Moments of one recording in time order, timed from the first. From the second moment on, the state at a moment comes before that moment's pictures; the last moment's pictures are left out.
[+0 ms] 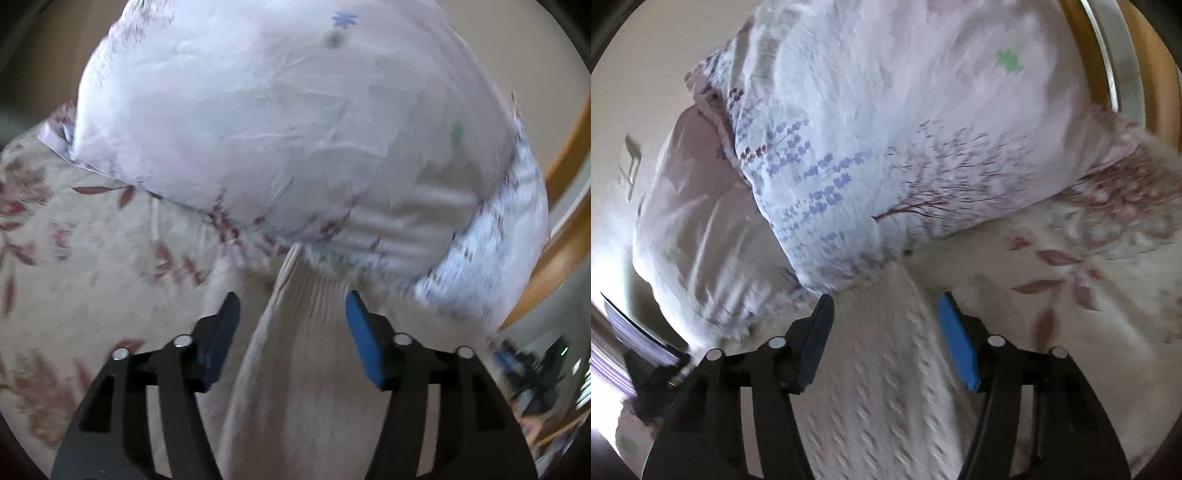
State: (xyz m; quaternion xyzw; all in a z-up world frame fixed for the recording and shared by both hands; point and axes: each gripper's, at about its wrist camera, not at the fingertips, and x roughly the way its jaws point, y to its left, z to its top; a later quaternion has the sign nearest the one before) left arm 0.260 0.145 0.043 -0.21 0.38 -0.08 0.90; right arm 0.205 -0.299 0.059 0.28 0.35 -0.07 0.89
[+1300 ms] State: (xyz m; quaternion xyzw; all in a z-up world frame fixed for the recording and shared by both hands) left arm 0.181 0.153 0.002 -0.15 0.41 -0.10 0.89; right arm 0.132 -0.263 0.035 0.19 0.40 -0.13 0.89
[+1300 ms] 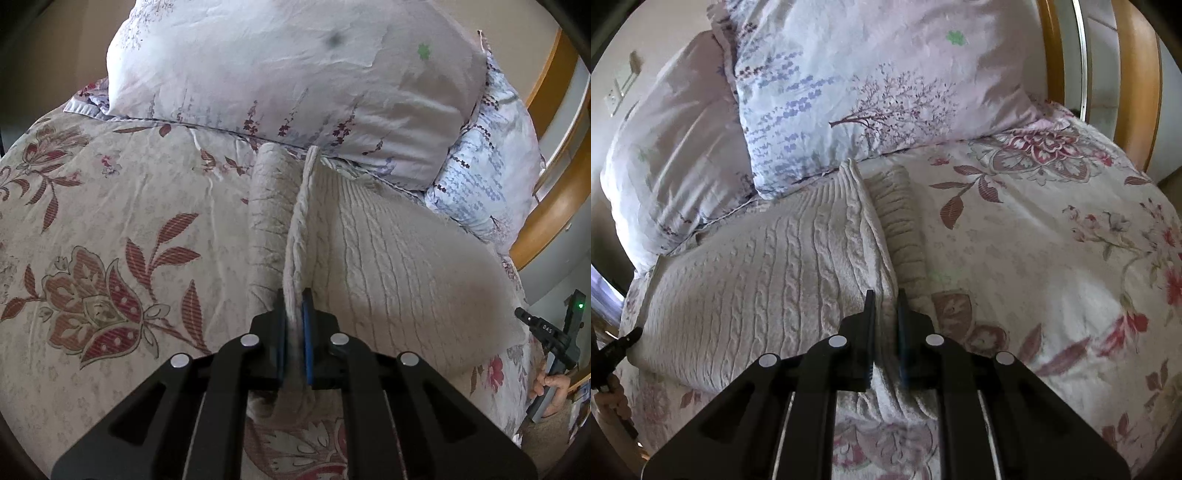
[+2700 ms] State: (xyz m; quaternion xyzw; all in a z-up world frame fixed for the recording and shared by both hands) left arm 0.260 0.142 -0.010 -0.28 0.46 -0.11 0.83; right arm 0.184 -0.166 0.027 0.05 0.43 -0.05 0.90
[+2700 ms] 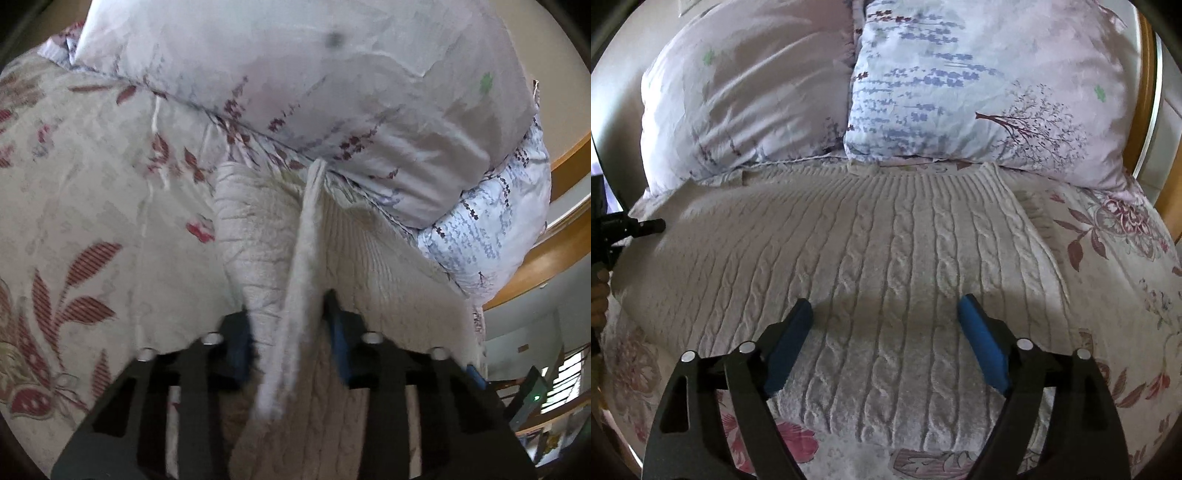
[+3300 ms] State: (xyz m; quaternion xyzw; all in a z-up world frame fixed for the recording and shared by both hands) left arm 0.253 0.061 0.079 -0.32 0.38 -0.23 0.83; right arm 0.168 -0.198 0.053 0.13 0.38 -0.02 0.92
